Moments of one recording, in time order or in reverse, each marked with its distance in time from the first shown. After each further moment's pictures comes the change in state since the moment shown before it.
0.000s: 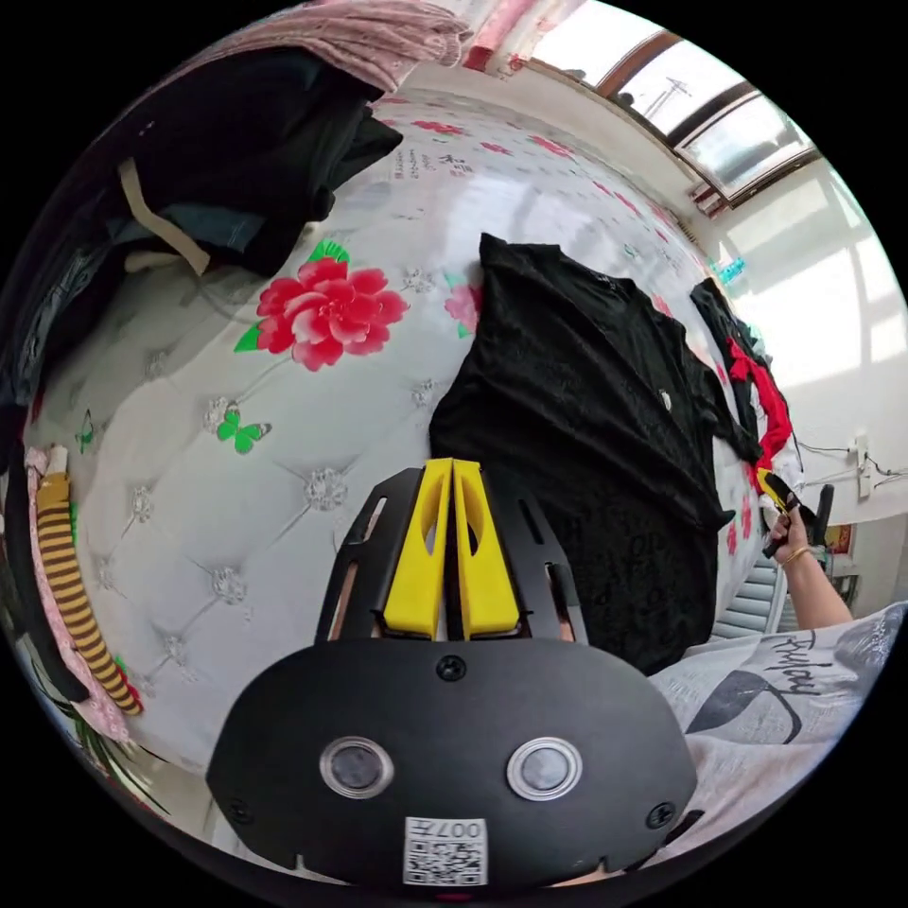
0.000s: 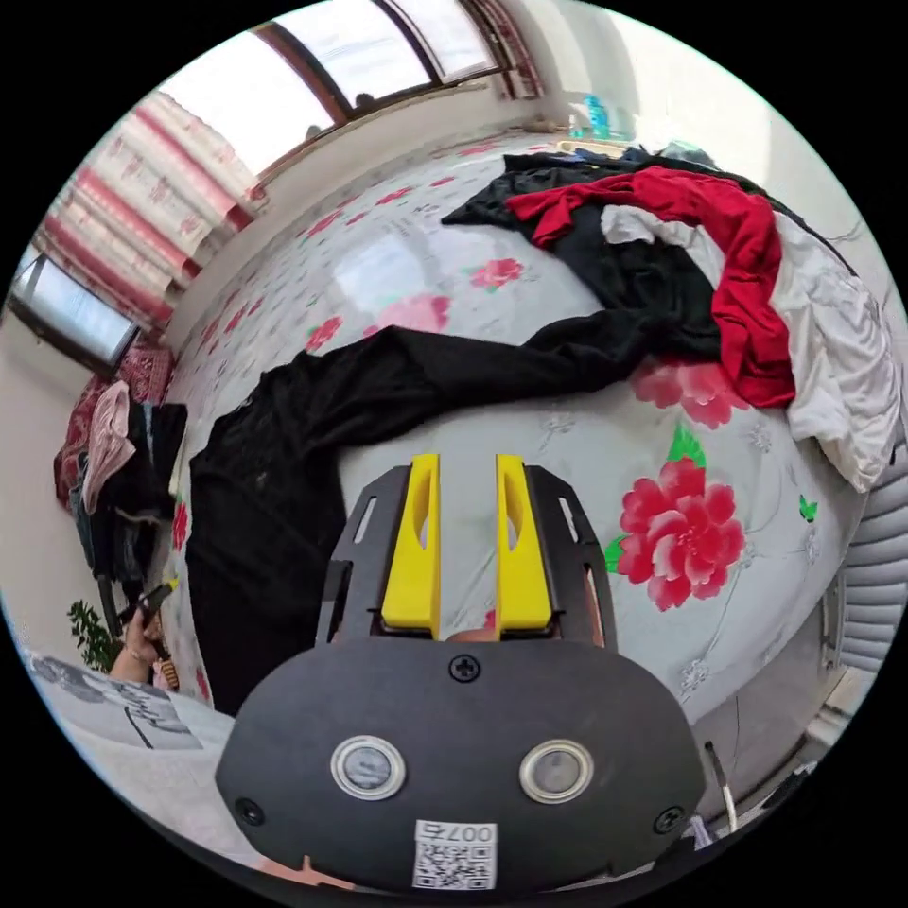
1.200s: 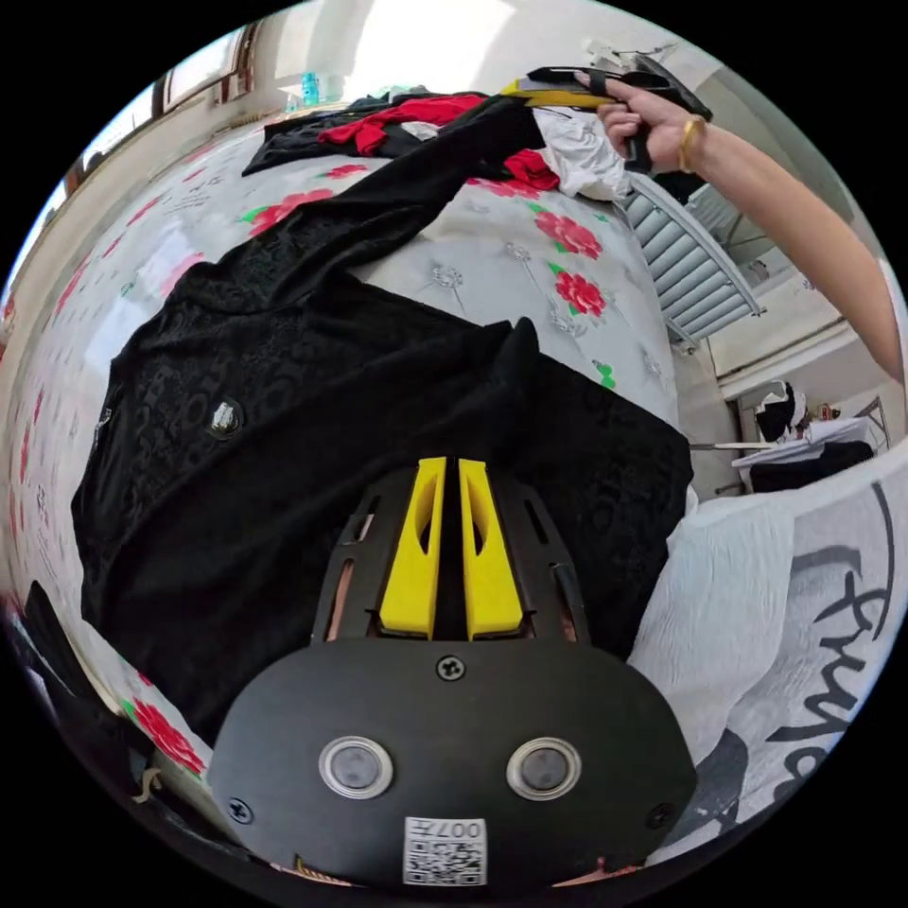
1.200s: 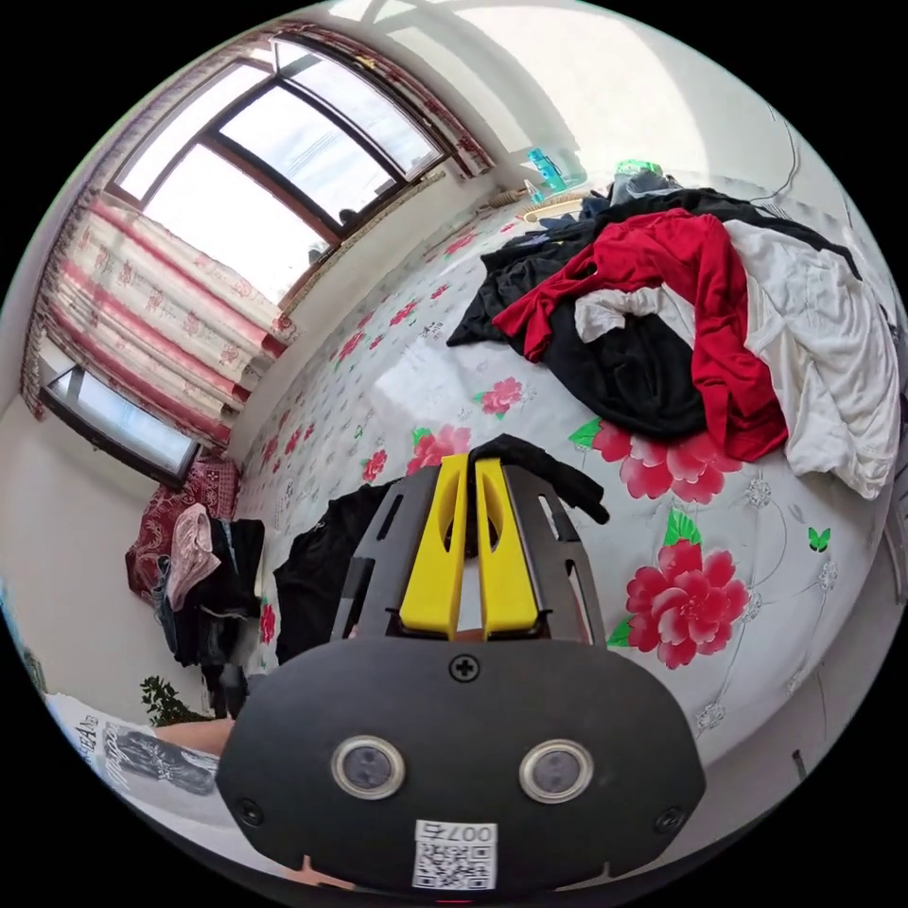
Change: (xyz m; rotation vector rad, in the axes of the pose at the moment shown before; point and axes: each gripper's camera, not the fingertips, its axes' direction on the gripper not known) left arm 0.391 0.026 0.081 -0.208 0.114 1.137; right arm 0.112 -0.064 -0.198 0.237 -0.228 0.140
